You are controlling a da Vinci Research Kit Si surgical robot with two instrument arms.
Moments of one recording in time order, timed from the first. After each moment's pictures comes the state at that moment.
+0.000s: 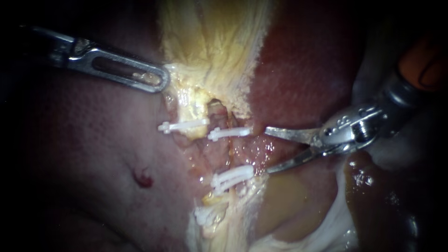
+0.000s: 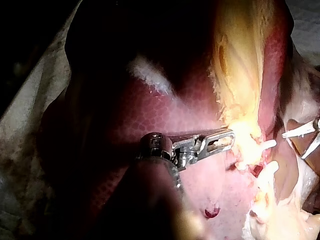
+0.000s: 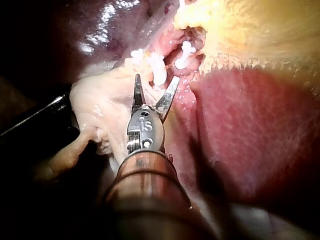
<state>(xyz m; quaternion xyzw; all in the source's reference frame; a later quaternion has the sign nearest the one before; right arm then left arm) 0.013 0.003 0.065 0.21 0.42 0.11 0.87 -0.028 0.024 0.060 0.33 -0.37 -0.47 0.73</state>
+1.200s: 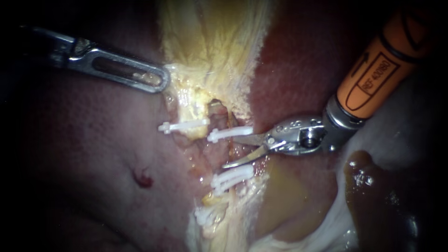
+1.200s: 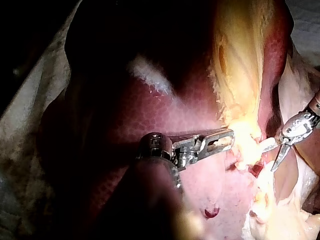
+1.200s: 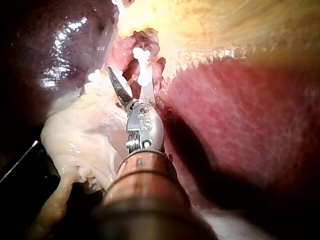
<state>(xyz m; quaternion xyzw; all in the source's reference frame) 0.019 0.003 0.074 0.37 0.46 0.14 0.79 -0.028 0.024 0.060 0.33 -0.37 -0.47 0.73</state>
